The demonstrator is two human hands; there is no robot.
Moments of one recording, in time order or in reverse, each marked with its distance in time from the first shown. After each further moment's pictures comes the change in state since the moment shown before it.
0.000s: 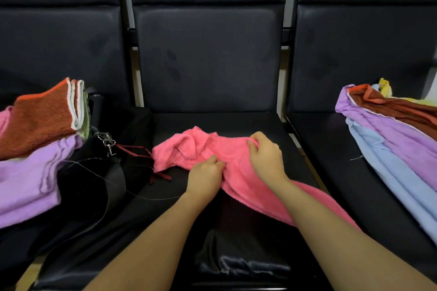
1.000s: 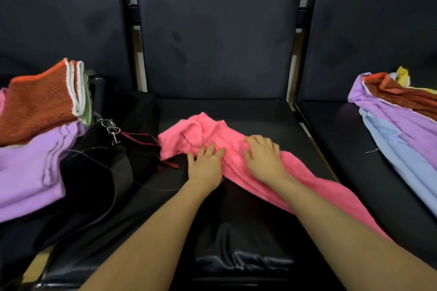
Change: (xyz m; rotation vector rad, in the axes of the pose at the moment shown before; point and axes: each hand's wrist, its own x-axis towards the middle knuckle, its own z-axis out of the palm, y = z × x) left_hand 0.001 -0.017 -0.006 -0.002 -0.311 -0.212; right_hand 0.004 0.019 0.044 -0.389 -0.277 -0.129
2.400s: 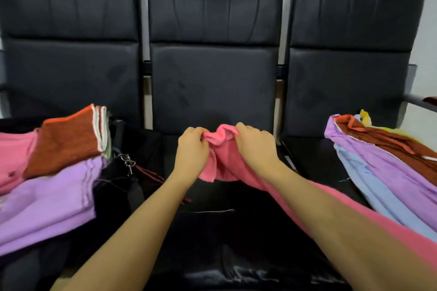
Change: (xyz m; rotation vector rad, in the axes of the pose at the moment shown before) left_hand -0.033 0.001 -0.133 -0.664 0.666 0.078; right_hand 0.003 -0.068 -0.117 -0.363 0.450 -0.181
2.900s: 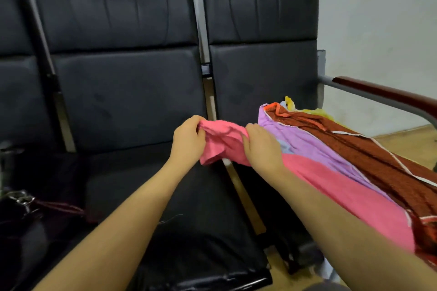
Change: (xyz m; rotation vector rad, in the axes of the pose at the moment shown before) left_hand 0.004 0.127 0.128 -0.112 -0.204 0.189; right_hand -0.067 0.183 -0.025 0.110 0.060 0.359
